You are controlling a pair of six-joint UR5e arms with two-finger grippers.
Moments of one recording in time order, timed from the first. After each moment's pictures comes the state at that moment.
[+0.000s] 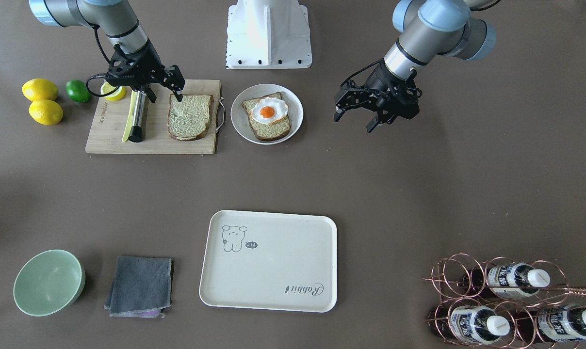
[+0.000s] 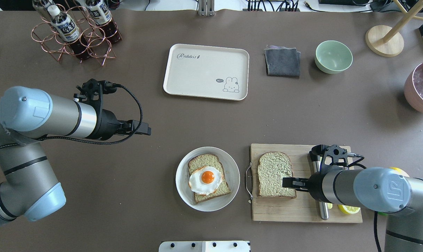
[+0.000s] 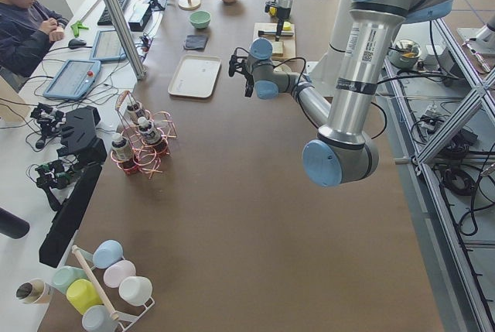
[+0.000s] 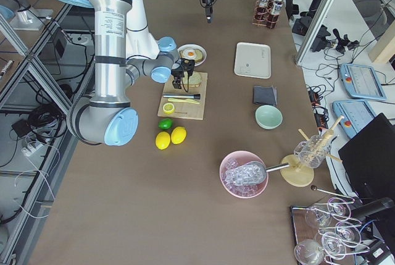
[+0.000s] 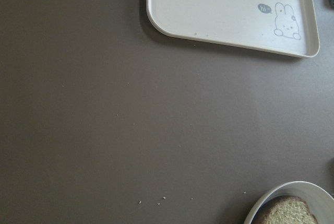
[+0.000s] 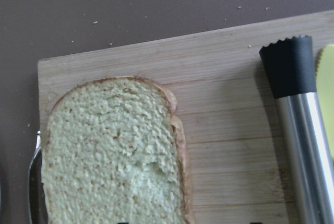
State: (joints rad) left arm -0.61 -1.84 -1.90 -2.16 -1.94 -1.23; right arm 0.29 -1.62 2.08 -1.09 1.66 1.53
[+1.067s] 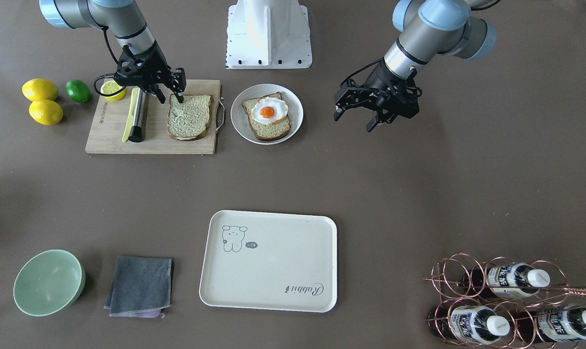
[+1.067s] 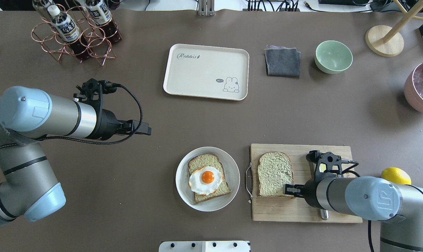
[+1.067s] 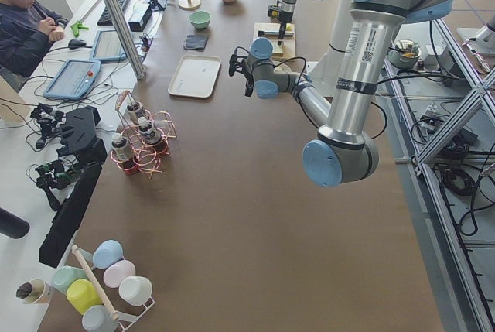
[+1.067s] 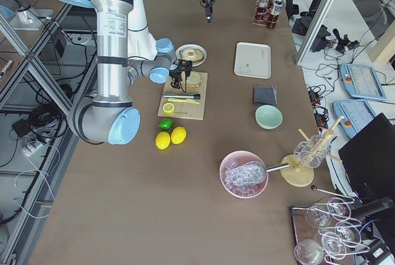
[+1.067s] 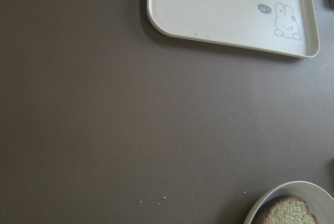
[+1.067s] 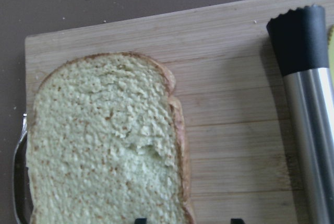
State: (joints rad) left arm -0.61 -1.84 -1.90 -2.16 -1.94 -1.23; right arm 0.25 -1.61 2.06 -1.09 1.62 1.54
